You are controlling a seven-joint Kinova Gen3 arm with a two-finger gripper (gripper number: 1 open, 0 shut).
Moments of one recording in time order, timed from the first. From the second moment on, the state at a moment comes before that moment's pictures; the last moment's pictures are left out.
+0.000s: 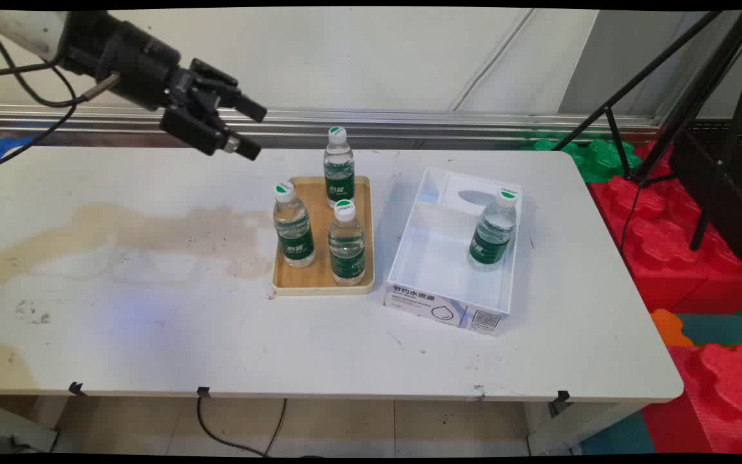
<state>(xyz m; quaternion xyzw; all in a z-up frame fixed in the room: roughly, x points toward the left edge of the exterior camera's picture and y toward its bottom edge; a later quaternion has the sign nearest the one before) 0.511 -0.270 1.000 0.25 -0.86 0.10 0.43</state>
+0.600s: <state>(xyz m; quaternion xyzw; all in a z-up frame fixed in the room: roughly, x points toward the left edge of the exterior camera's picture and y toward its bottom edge) 0.449 -0.310 0.996 0.22 -0.86 0.12 0.44</state>
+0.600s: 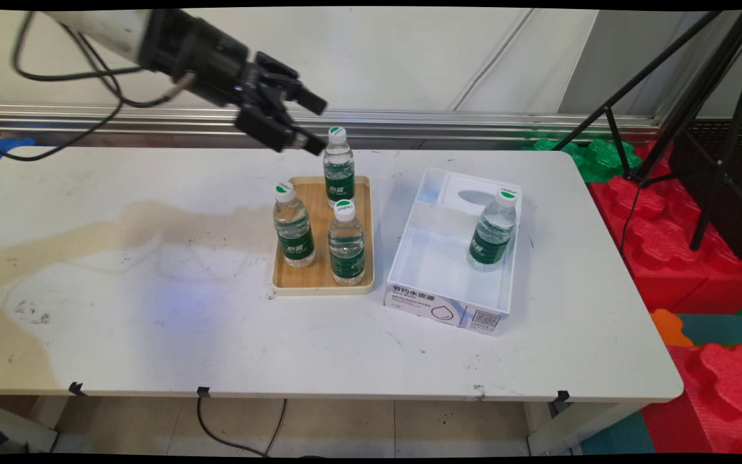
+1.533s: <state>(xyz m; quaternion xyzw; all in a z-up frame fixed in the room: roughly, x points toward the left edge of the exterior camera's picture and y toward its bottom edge) 0.308 -0.402 0.907 0.20 -0.88 0.10 0.42</state>
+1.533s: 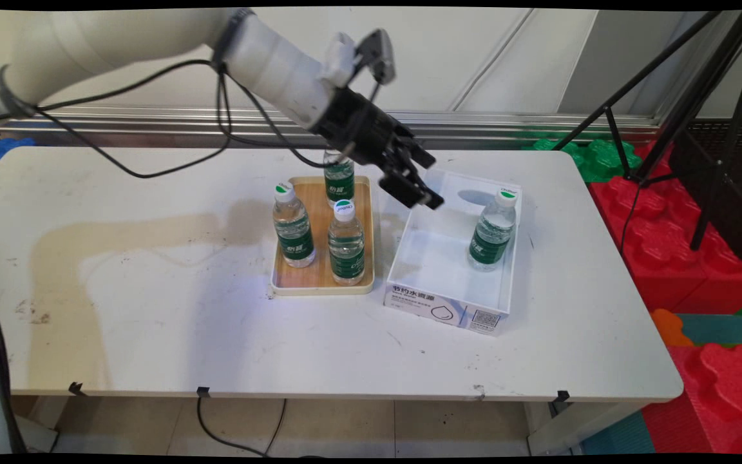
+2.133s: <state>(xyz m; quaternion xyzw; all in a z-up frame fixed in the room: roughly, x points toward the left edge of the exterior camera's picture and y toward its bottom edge) 0.249 -0.446 0.850 0.17 -0.90 0.10 0.40</state>
